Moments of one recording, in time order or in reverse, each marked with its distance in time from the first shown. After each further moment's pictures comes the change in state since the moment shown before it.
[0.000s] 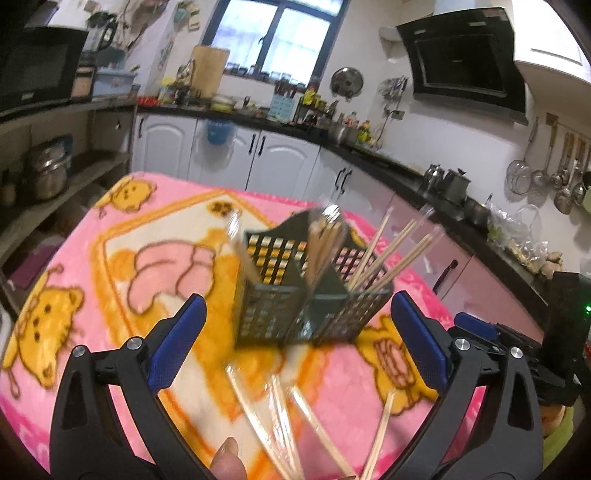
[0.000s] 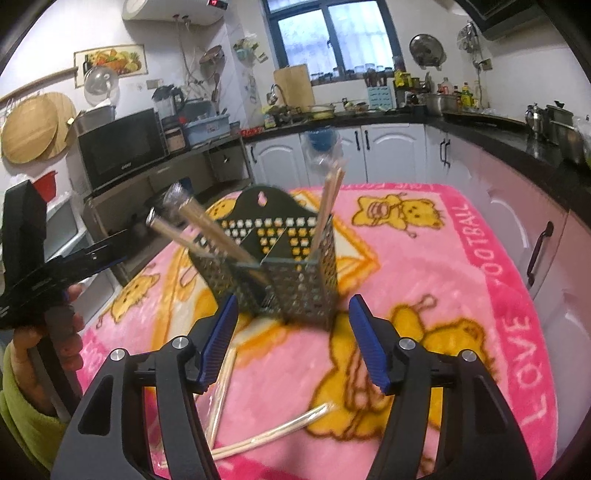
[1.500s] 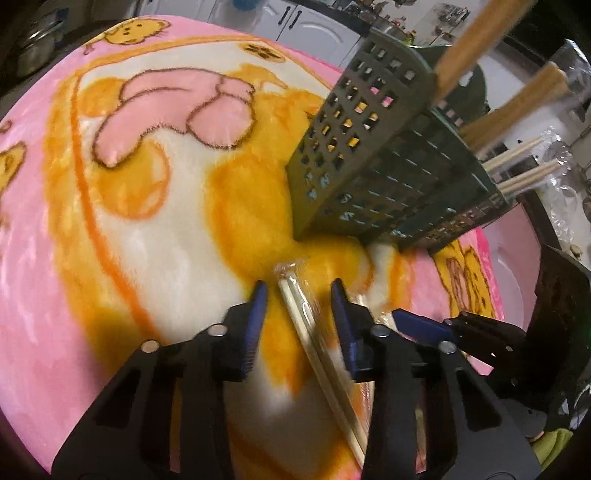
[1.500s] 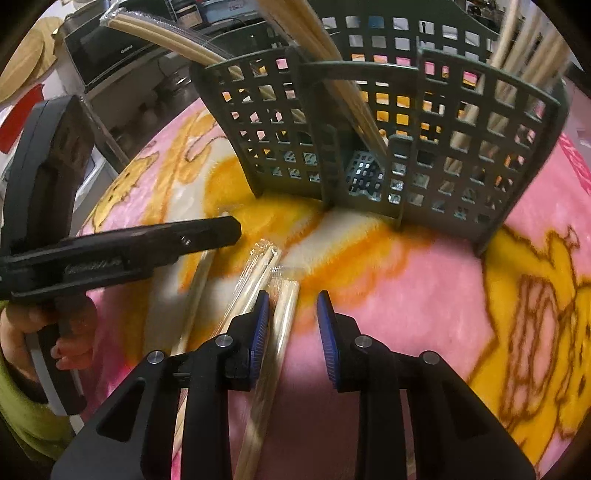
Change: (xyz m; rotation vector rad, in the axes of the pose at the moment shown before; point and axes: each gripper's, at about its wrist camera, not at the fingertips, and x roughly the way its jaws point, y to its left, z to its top) left arm 0.115 0.084 -0.060 -0.171 0.477 -0.042; right arm 0.156 0.064 -0.038 -0.069 0.458 0.085
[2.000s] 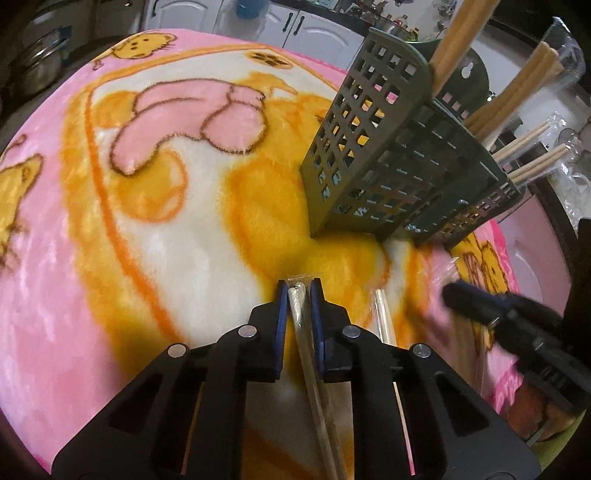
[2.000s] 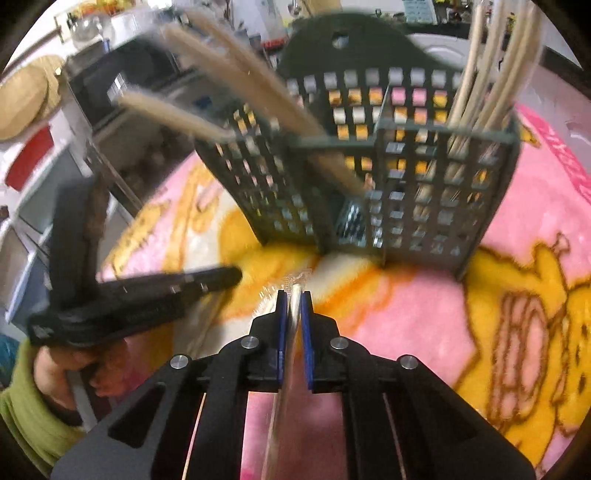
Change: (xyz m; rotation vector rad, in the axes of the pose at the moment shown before) left arm -0.010 0.001 -0.011 0.032 -0.037 0.066; right arm -0.043 -0.012 0.006 0.087 -0.171 0.076
